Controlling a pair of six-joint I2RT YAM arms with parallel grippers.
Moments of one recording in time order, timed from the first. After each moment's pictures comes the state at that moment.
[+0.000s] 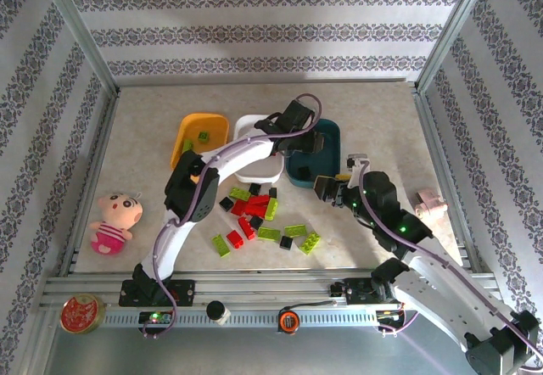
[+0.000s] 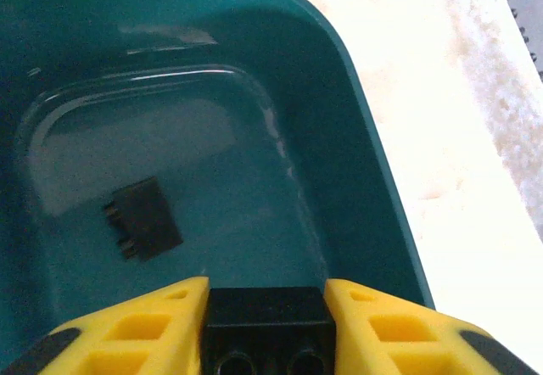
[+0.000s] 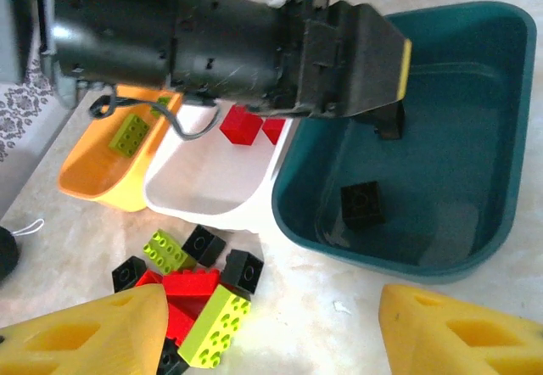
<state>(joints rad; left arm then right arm) -0.70 2.30 1.98 -0.48 0.15 -0.51 0.54 0.68 0.53 -0.30 -0.02 0.52</state>
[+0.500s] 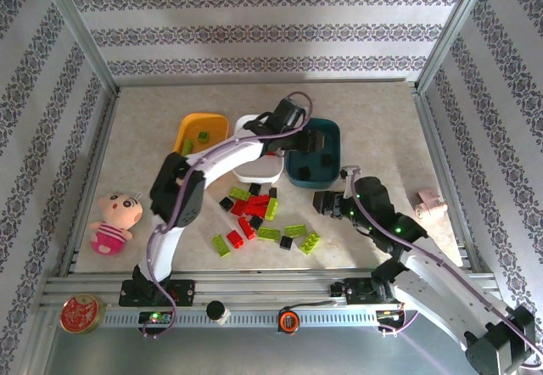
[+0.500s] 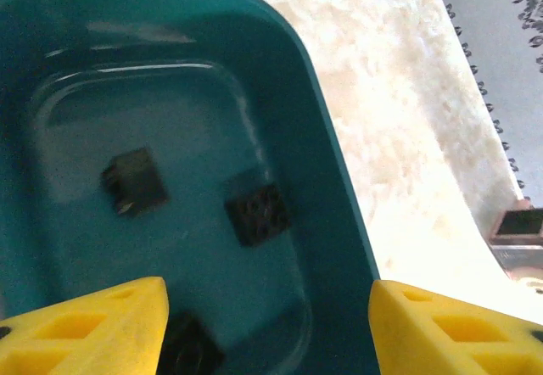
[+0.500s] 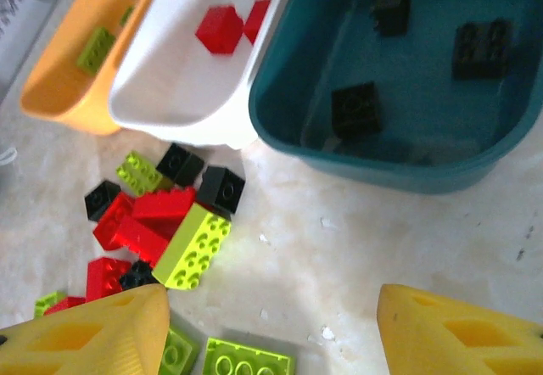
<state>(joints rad) -0.68 2.08 1.74 -0.39 0.19 -0.55 0.54 0.72 0.48 -0.37 -0.11 0.52</state>
